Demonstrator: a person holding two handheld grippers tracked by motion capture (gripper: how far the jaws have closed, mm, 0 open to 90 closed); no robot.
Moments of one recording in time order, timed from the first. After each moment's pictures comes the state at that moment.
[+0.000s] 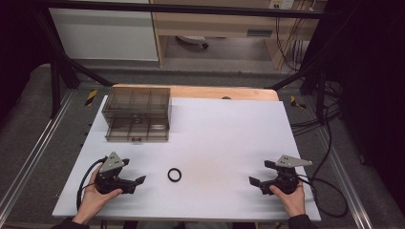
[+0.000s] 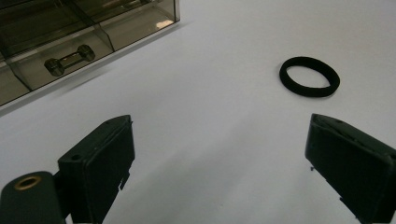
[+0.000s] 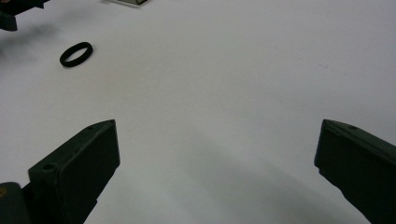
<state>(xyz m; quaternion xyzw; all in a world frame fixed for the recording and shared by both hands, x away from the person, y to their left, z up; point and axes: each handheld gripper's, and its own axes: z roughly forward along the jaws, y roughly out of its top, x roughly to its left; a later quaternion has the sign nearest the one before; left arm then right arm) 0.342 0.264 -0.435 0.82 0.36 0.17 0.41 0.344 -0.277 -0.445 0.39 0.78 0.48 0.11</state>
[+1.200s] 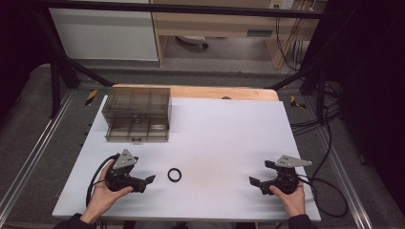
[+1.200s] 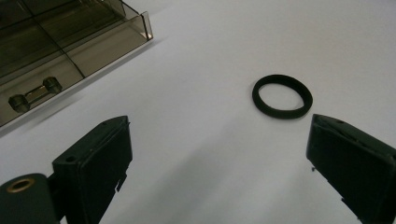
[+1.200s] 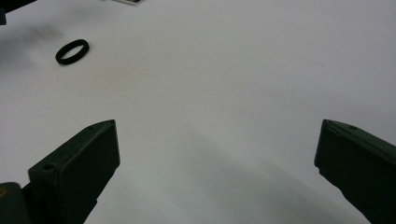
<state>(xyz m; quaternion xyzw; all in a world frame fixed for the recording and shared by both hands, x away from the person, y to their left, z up) 0.344 0.228 -0.416 0.84 0.35 0.16 0.39 0.344 -0.277 -0.445 0.39 0.78 0.47 0.11</state>
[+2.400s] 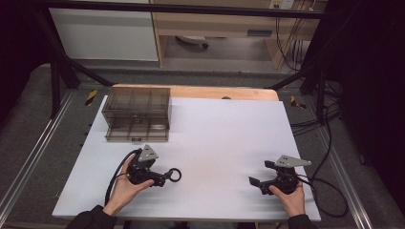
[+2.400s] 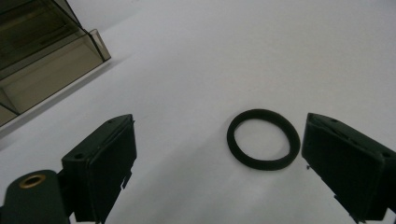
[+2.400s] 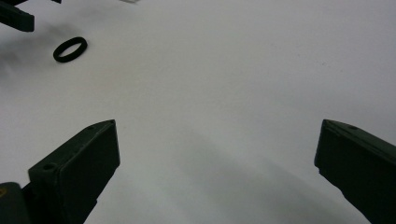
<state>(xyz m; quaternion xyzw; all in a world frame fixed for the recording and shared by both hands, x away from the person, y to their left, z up) 0.365 0.176 -0.424 0.85 0.35 0.15 0.37 0.345 -0.276 -0.446 0.39 0.78 0.47 0.12</state>
